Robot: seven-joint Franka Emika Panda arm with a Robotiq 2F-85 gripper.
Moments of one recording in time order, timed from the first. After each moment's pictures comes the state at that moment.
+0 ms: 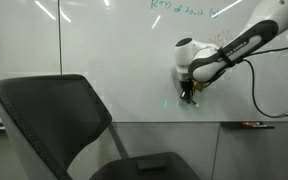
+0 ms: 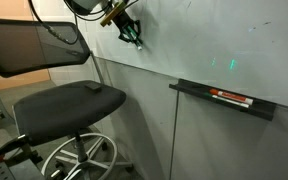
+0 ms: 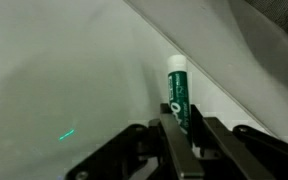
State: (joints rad) arm 0.23 0.39 0.00 -1.68 -0.80 2.23 0.26
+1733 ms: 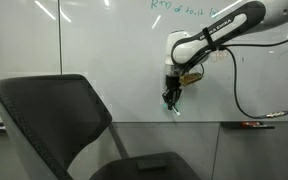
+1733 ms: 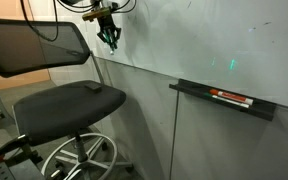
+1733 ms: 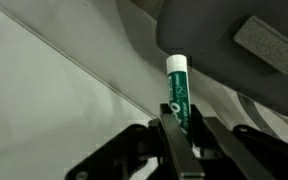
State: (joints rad) arm 0.23 0.43 0.12 -1.59 -0.31 2.15 0.06
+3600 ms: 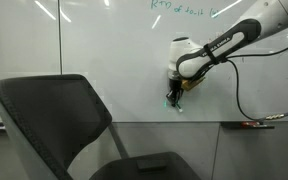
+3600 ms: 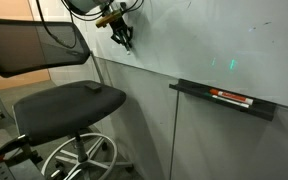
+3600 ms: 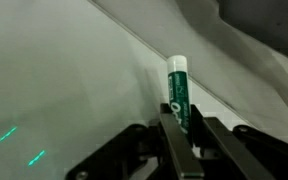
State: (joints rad) arm 0.26 0.47 0.01 -1.59 -0.49 2.32 0.15
